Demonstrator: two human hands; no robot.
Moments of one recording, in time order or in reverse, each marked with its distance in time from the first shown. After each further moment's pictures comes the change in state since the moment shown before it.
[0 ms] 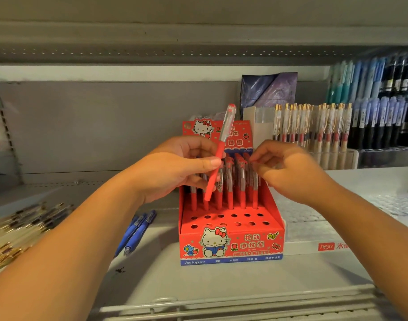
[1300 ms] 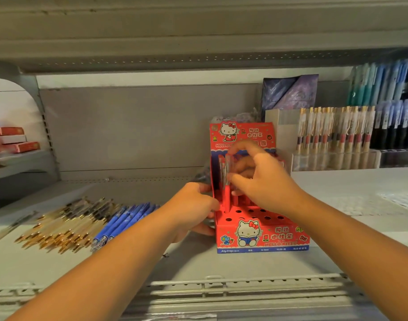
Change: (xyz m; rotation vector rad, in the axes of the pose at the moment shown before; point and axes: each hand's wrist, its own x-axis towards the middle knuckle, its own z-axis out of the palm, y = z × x) left_hand -0.056 -0.028 0.009 0.080 0.274 -0.456; right_hand -0.007 -0.067 0.066 0.271 -0.109 -0.028
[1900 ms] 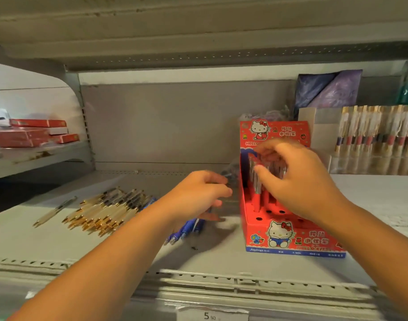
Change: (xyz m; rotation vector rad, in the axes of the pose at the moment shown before) left_hand -0.016 0.001 -0.045 0.073 0.135 0.050; right_hand -0.005 -0.022 0.004 -0.394 0.167 -0.186
